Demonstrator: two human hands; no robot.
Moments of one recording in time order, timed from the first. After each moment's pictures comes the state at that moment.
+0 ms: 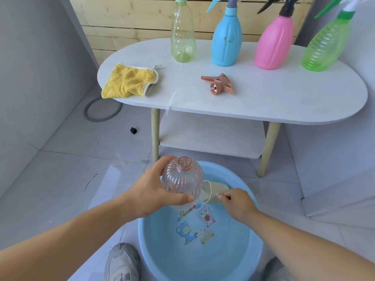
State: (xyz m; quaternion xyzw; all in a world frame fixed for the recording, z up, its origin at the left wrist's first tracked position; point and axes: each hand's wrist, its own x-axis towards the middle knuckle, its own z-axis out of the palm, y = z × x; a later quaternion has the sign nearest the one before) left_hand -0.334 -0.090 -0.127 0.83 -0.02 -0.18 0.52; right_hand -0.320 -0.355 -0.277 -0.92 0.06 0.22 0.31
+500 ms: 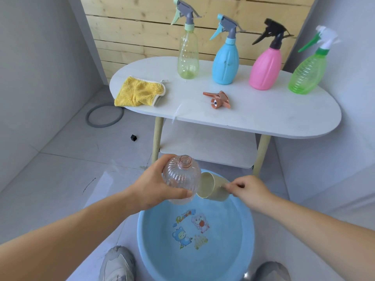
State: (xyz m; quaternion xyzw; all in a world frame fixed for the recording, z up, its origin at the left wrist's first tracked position) left_hand -0.337 -0.083 -0.110 0.82 -0.03 -0.16 0.55; right_hand -0.317 -0.376 -0.162 -0.91 0.04 0.19 0.37
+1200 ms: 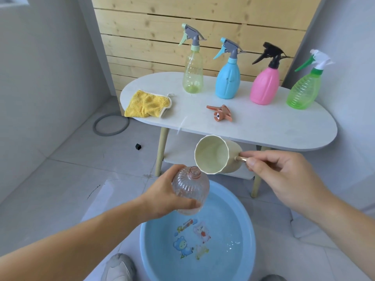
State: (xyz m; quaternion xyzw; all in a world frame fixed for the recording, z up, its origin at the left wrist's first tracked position) left_hand -0.346 -0.094 -0.105 0.82 -0.04 -0.15 0.56; right_hand -0.360 -0.366 -0.002 -0.86 -0.07 -0.01 0.50
